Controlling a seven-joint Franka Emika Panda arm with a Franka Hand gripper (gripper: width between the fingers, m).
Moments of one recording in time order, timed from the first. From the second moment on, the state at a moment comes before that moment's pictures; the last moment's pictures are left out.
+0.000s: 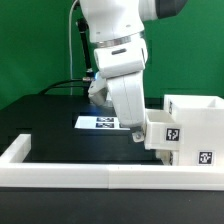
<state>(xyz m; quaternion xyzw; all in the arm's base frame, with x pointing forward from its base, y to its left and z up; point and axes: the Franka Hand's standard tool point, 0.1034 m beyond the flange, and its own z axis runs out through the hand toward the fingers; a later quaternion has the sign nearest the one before) 0.569 -0.004 0.058 -0.73 -0.67 -0.05 0.12</state>
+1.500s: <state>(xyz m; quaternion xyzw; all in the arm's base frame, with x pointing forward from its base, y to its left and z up) 0.586 -0.004 0.065 -0.71 -0.69 -0.06 0.10</state>
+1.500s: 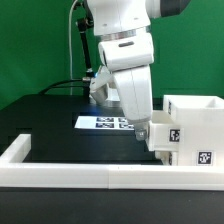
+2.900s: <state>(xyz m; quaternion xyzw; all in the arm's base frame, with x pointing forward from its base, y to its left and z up) 0.580 -0.001 0.066 -0.72 -0.69 -0.06 0.06</state>
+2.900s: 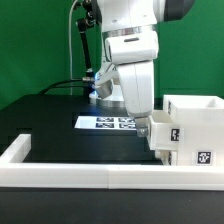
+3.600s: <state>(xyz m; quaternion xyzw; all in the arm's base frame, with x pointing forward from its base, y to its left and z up) 0.595 0.005 0.066 -0.72 -0.69 -0.05 0.07</state>
